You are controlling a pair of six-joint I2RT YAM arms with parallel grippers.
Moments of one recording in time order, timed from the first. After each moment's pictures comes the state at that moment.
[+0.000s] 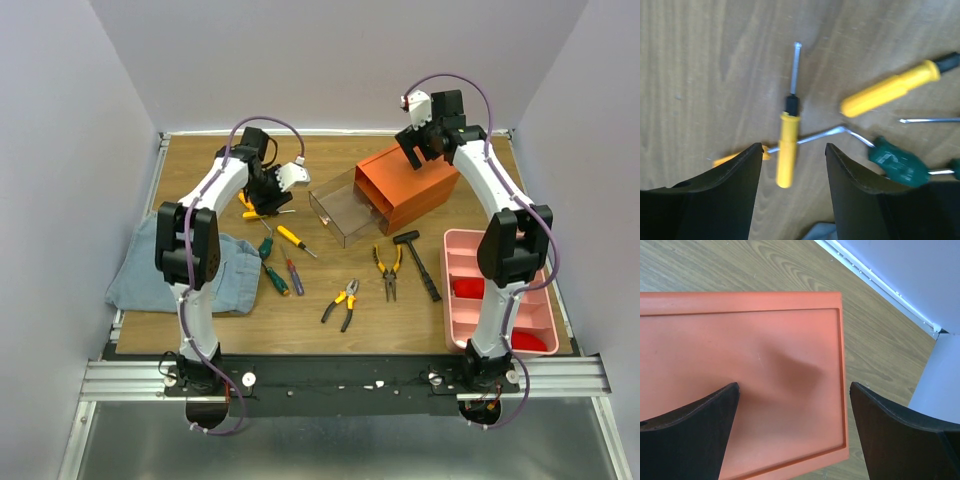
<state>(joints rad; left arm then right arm) -0.22 2.01 1.67 -0.86 0.33 0.99 0.19 2.02 1.89 -0.58 0.05 -0.50</state>
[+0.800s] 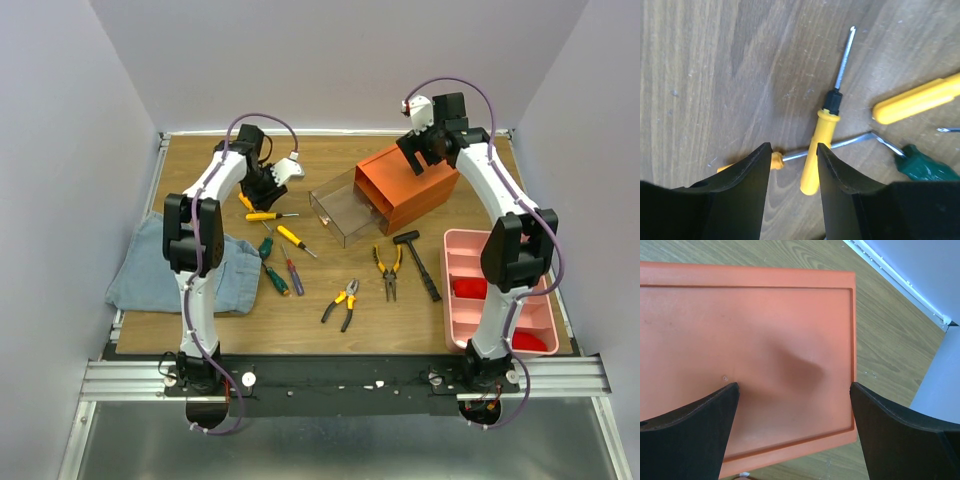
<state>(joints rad) -0.18 2.19 1.85 -0.92 0.33 0.98 0.19 1.97 1.84 -0.62 0.03 -0.50</state>
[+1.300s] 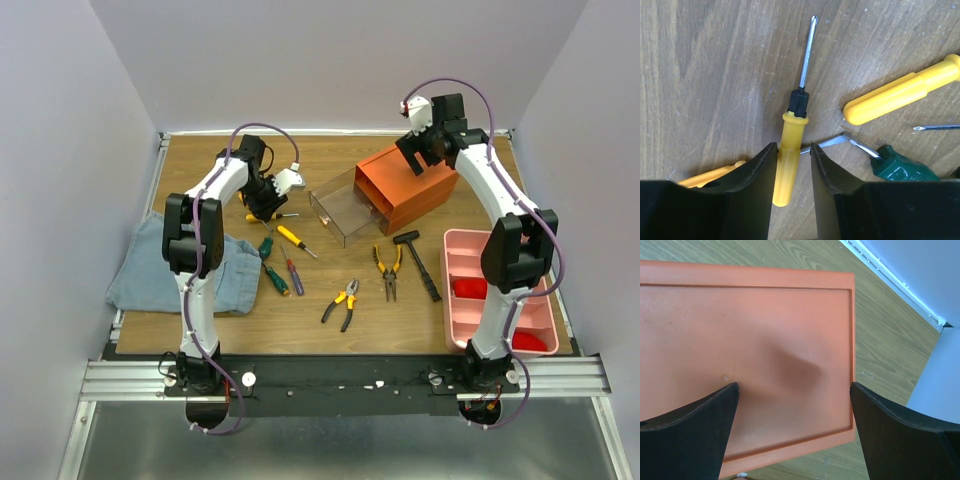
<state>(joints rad) -0.18 2.16 1.75 -0.92 0.37 0.98 0.19 1.96 1.83 -0.61 0.05 -0.51</state>
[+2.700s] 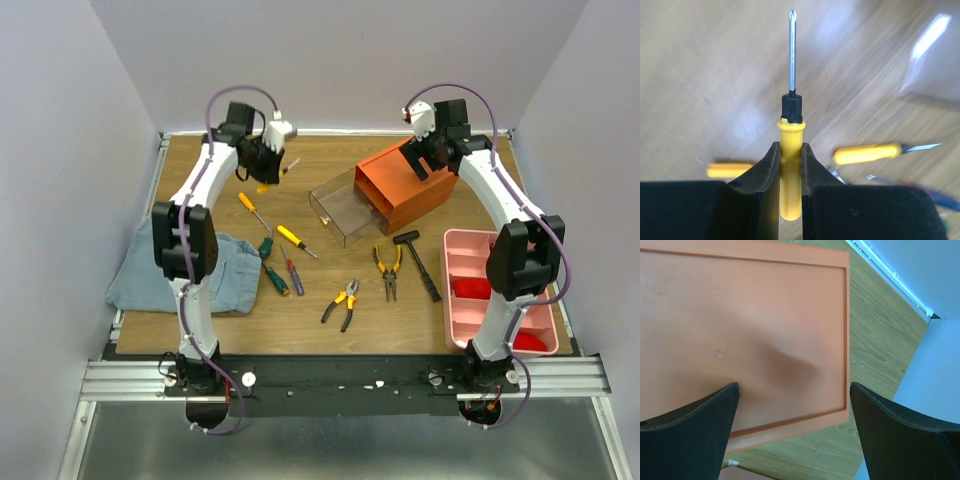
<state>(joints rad) -0.16 2.11 1.88 -0.82 0.45 0.50 0.19 1.89 1.73 -0.58 0.09 -0.55</state>
